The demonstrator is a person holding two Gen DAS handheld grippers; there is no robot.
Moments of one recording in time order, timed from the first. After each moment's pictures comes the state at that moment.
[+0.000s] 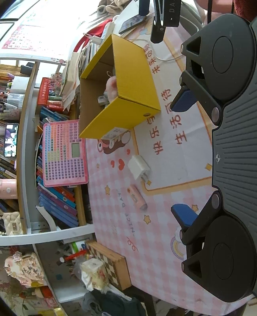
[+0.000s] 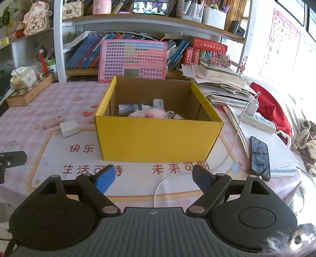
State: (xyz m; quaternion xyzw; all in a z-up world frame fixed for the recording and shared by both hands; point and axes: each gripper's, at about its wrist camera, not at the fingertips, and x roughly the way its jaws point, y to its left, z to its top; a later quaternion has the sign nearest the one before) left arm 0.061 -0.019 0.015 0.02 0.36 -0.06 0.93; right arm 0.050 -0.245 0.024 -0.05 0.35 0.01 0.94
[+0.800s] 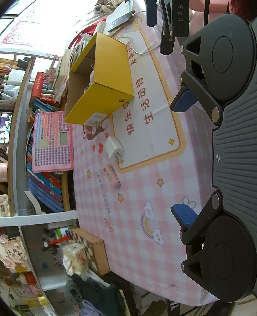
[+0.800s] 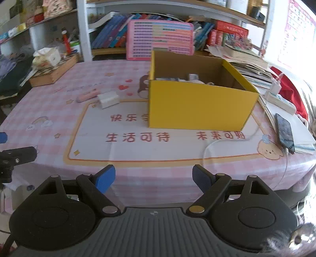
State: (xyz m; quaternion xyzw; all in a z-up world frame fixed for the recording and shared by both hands) left arm 0.016 0.036 0.000 0.01 0.38 -0.06 0.92; right arm 0.014 -0.178 0.004 -0.04 0.40 0.07 0.91
